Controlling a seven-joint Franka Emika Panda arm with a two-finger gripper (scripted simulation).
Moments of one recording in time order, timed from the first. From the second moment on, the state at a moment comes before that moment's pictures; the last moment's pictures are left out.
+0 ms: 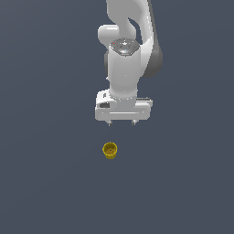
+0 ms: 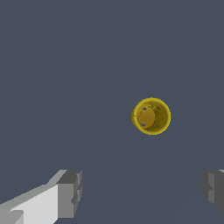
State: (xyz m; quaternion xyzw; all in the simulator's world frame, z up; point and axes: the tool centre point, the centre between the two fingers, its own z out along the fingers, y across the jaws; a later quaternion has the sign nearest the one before) arm 0.020 0.021 0.209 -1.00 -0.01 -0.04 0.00
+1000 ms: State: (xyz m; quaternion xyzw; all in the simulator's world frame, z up) arm 0.055 -0.013 0.140 -0.98 0.21 -0.01 0.01
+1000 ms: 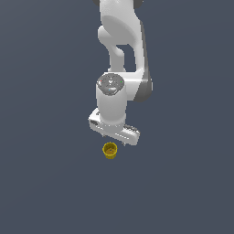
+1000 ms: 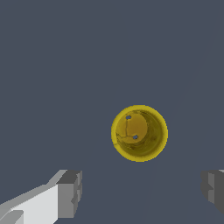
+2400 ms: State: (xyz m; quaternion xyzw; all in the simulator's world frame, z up) arm 0.068 -0.033 0.063 -0.95 0.33 0.00 0.00
